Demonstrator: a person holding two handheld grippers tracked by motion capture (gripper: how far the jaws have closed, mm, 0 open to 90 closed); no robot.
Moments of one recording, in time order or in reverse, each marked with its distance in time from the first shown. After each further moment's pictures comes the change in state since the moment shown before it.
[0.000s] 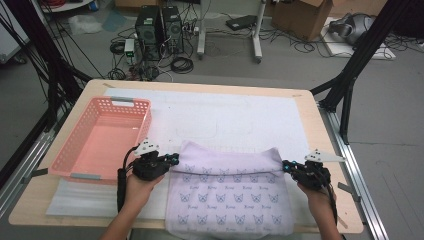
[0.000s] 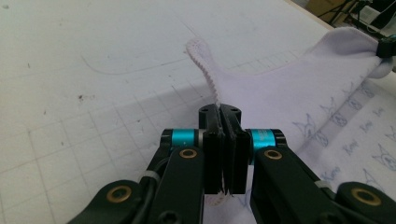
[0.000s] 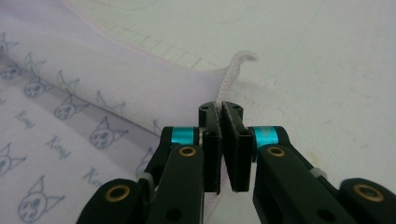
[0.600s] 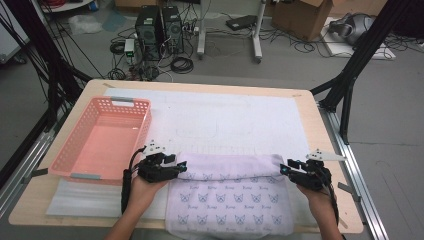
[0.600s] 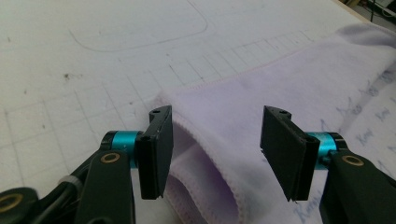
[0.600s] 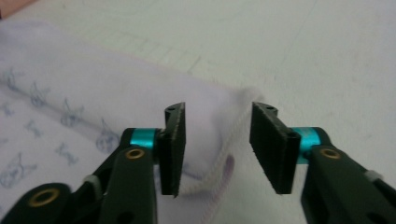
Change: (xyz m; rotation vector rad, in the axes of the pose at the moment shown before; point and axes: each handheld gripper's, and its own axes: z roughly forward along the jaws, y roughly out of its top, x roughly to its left) left arm -0.003 -0.001 0.017 0.063 0.035 -0.015; right arm -0.001 0.006 -0.001 0.002 0.003 0.071
